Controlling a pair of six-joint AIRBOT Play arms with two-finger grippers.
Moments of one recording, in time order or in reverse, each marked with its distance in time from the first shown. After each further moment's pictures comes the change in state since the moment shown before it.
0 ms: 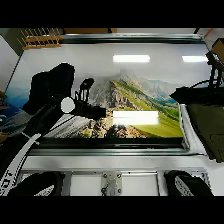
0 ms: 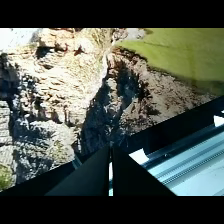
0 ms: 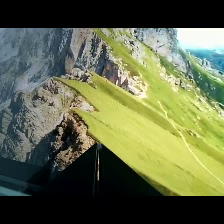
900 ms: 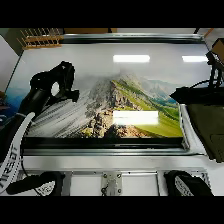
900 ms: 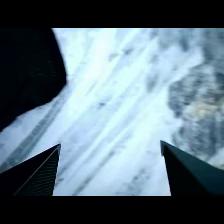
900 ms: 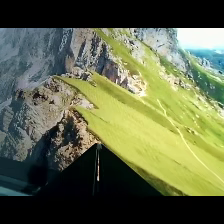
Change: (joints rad) left arm 0.290 -0.188 0.182 0.547 0.024 0.115; right arm 0.000 0.000 0.000 0.000 0.000 0.000
